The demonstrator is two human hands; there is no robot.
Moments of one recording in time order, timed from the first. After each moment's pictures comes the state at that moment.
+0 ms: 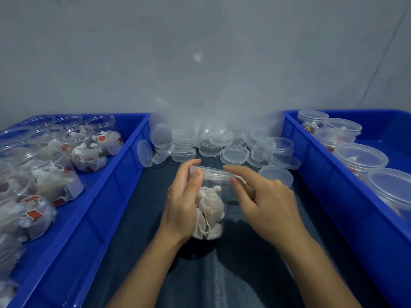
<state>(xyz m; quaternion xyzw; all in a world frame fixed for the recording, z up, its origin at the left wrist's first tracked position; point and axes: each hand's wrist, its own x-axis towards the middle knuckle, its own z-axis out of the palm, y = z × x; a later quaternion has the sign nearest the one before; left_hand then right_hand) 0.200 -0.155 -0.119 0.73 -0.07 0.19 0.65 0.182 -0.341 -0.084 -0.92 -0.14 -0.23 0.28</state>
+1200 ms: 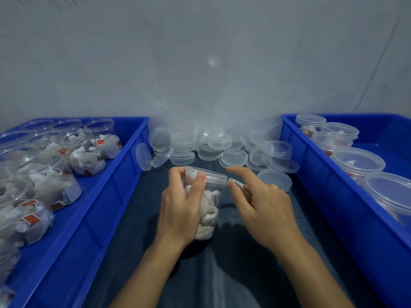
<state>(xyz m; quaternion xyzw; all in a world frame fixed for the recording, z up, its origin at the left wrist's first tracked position) 0.189 -0.159 -0.105 0.79 -0.03 0.25 0.56 0.183 -0.339 -0.083 -0.92 -0.14 -0.20 0.29</state>
